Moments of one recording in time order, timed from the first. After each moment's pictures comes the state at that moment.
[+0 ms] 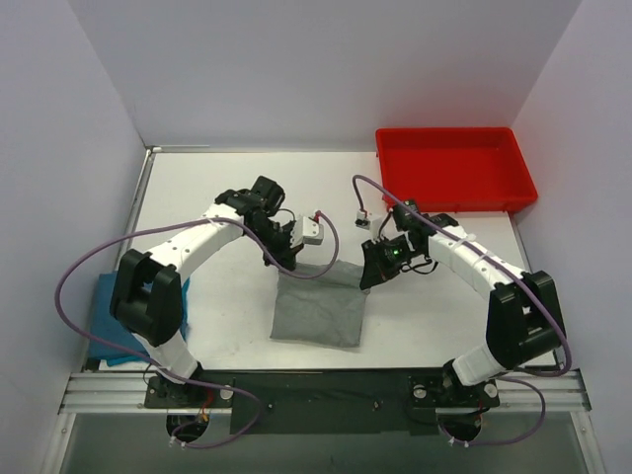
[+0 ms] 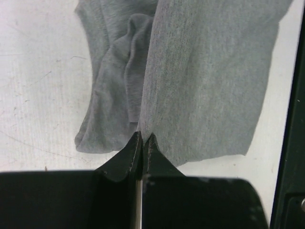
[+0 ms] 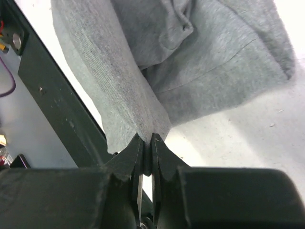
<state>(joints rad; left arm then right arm) -0.51 1.69 1.37 -0.97 0.62 0.93 0.39 1.48 0.99 -0.73 -0.67 -0.18</state>
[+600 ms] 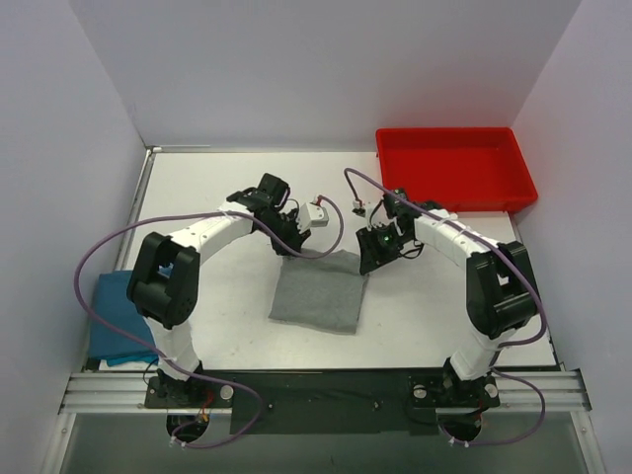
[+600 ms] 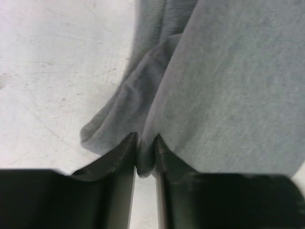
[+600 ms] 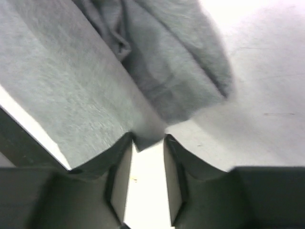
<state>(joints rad) -0.49 1.84 1.37 -0.66 0.51 0.70 0.36 1.72 1.14 -0.68 -0.49 -0.14</state>
